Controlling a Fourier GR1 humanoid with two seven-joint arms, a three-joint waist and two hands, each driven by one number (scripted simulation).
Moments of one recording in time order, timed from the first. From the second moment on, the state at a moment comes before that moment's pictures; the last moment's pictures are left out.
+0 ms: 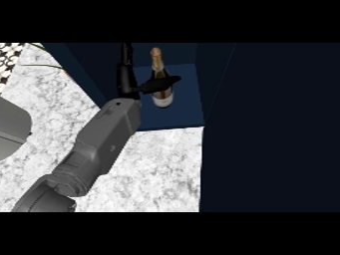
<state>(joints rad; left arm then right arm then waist) -1.11 0.00 0.06 -0.13 0.44 0.51 -0.82 -0.07 -0.09 0.03 -2.39 -0.26 0.21 0.54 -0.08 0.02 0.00</state>
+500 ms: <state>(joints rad) -1.10 0.00 0.05 -0.12 0.42 0.44 -0.84 -0.08 -0.09 0.03 -2.39 -0.26 0.20 0.54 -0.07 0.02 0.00</state>
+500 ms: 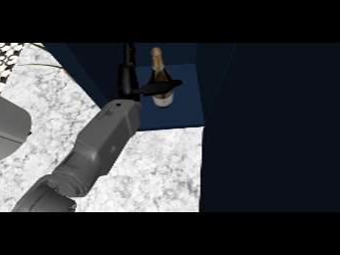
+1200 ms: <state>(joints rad) -1.09 0.00 0.03 -0.13 0.47 0.33 -0.87 -0.09 -0.08 0.06 -2.39 -0.26 0.18 0.56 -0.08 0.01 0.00</state>
